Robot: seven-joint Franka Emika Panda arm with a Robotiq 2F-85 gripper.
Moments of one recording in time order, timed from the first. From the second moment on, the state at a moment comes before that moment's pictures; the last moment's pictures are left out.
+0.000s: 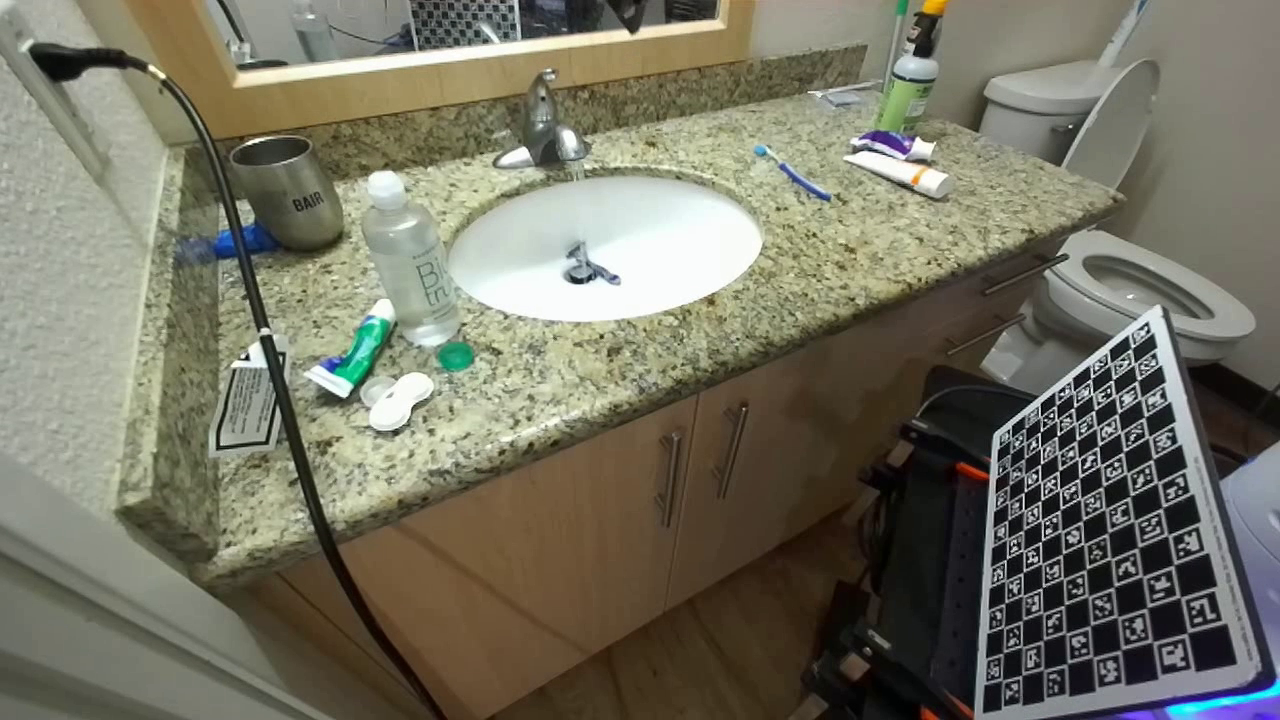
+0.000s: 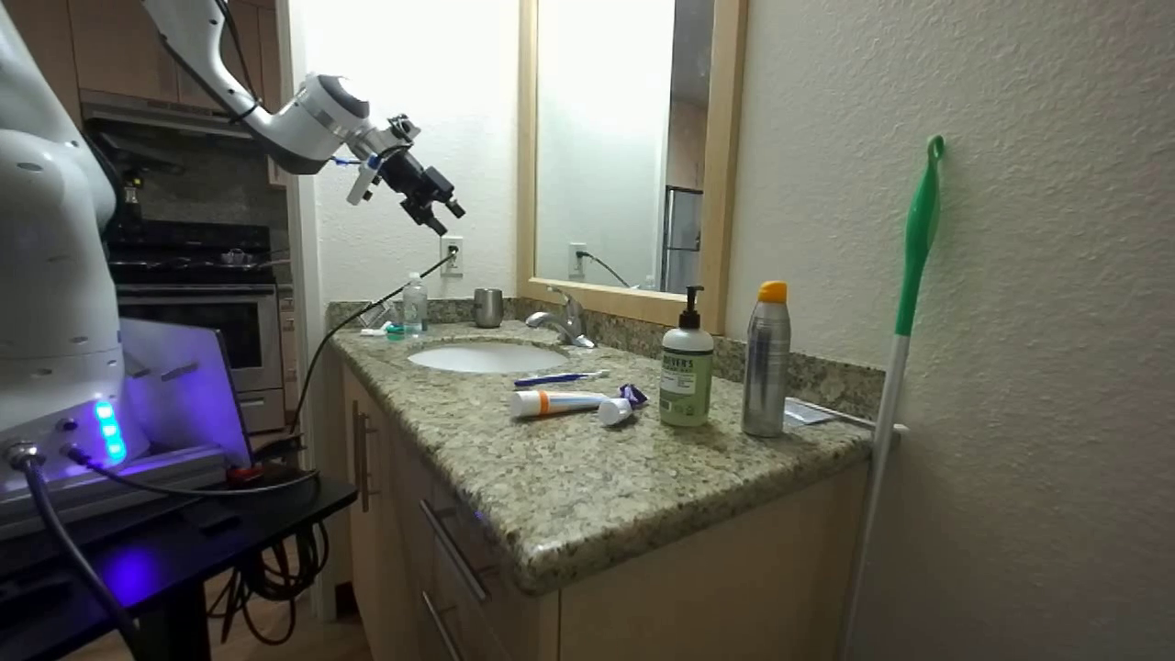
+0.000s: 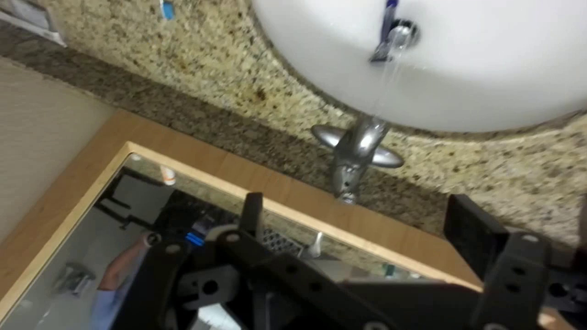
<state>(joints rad) -0.58 -0.31 0.36 -2.46 -0.85 2.68 0.76</state>
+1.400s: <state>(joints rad) -0.19 0.35 -0.09 -1.81 -0.70 2.60 1.06</state>
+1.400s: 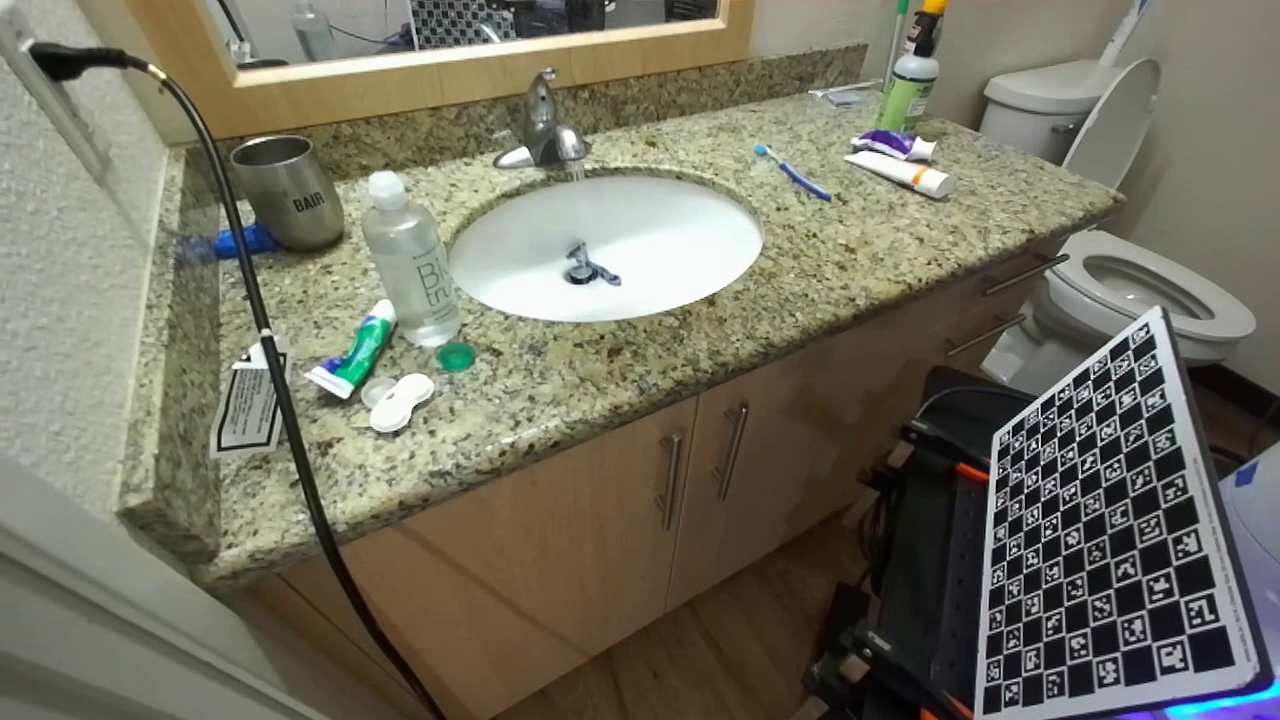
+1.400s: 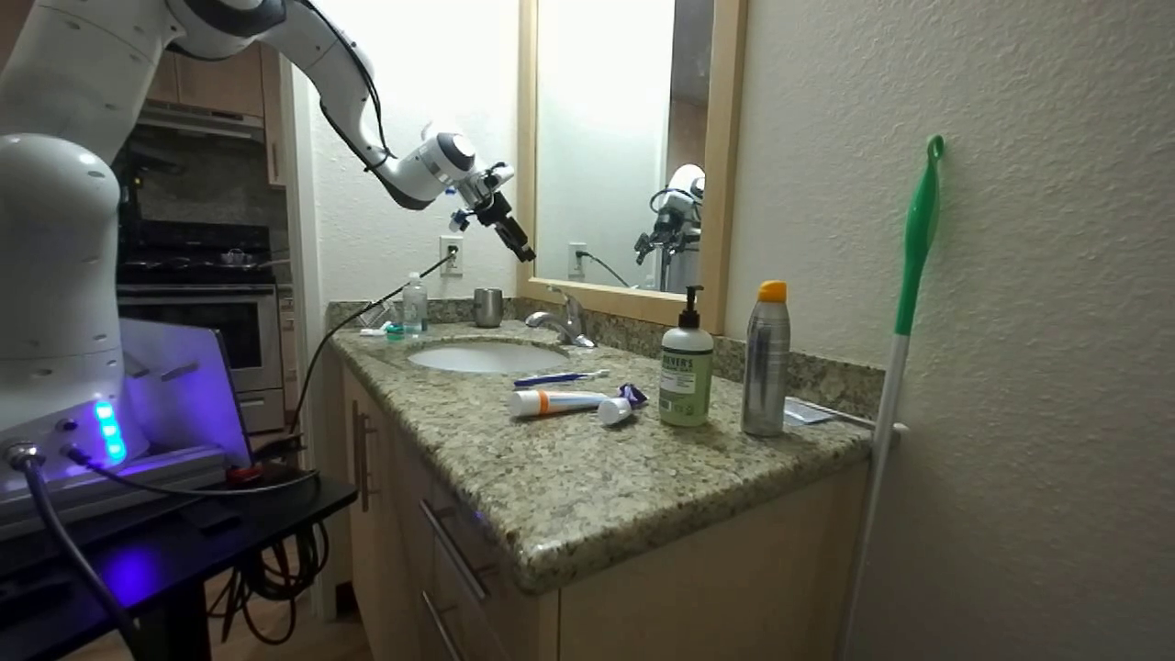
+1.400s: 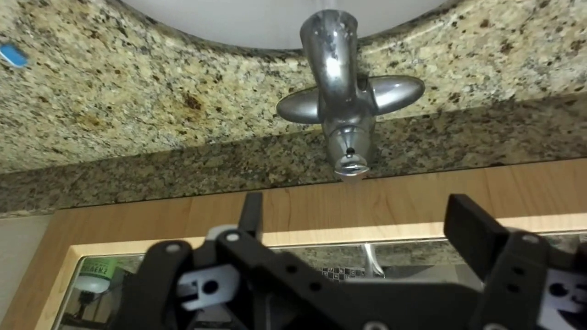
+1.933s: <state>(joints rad) -0.06 0.45 -0.28 -1.73 -0.78 2.60 1.25</state>
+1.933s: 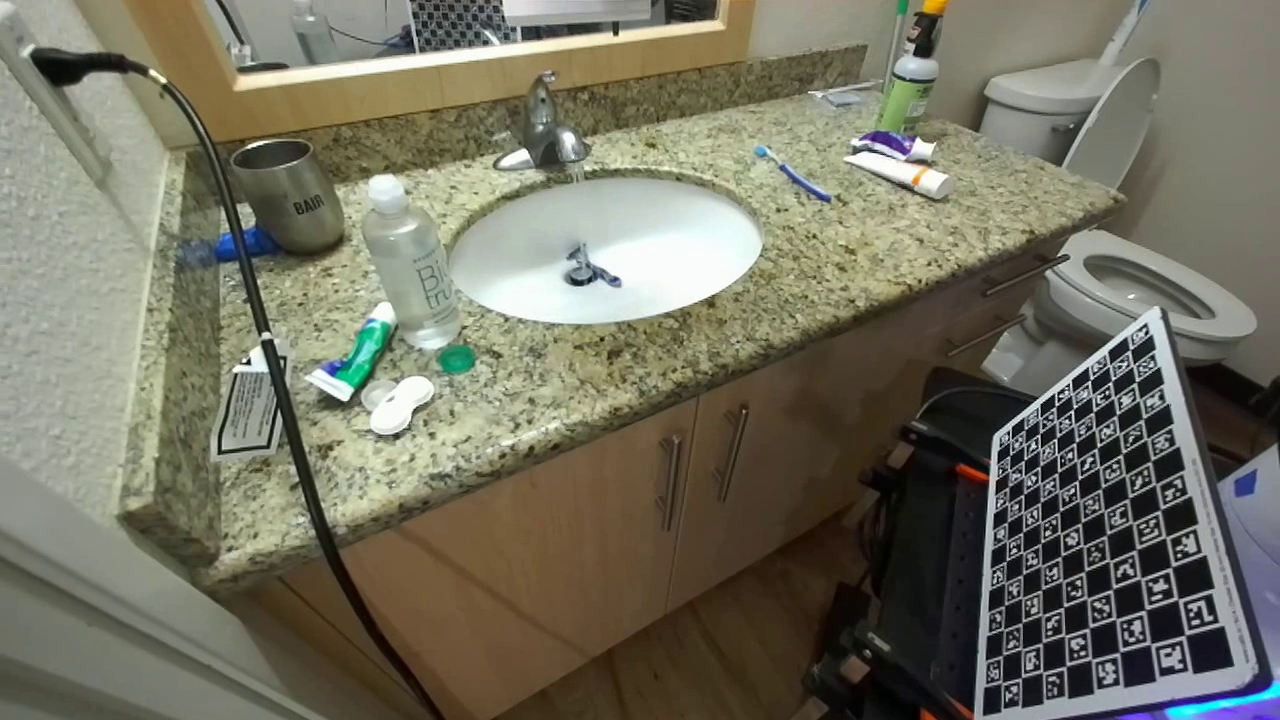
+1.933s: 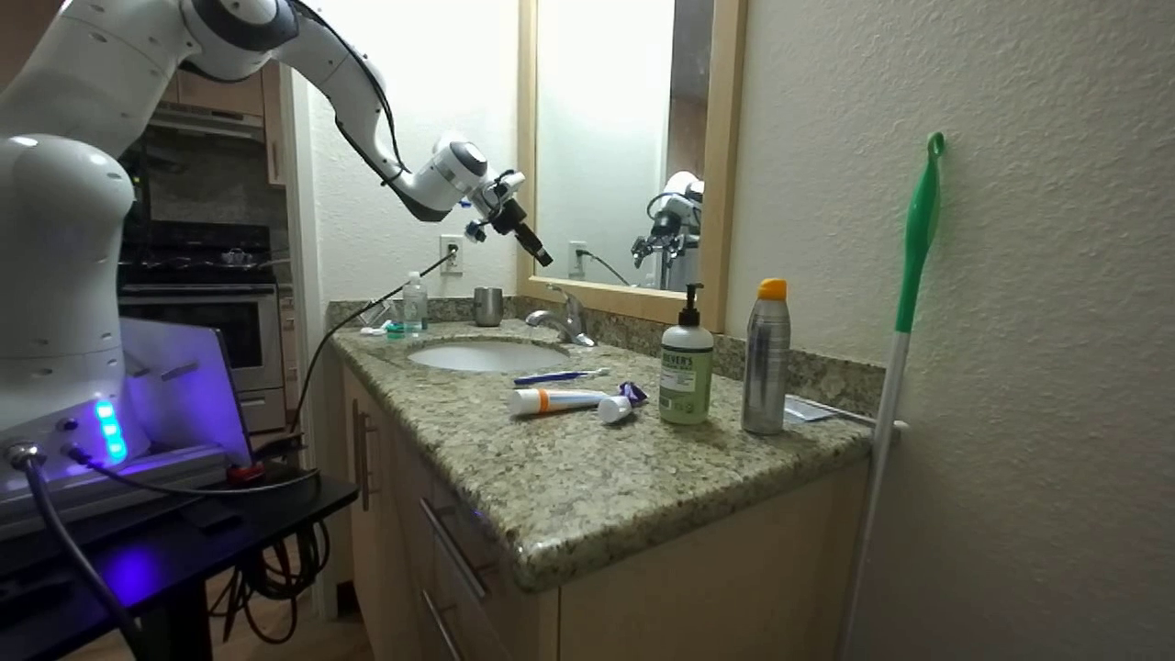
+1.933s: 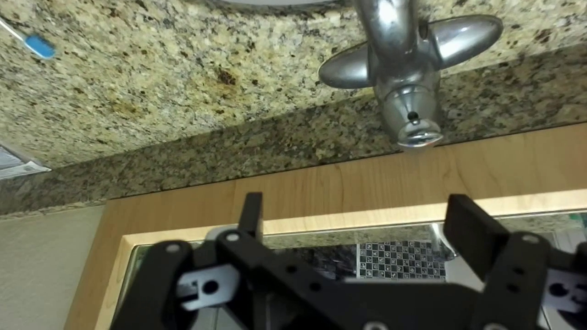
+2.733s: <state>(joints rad) -0.06 0.48 -0.29 -1.70 -0.77 2.56 1.26</state>
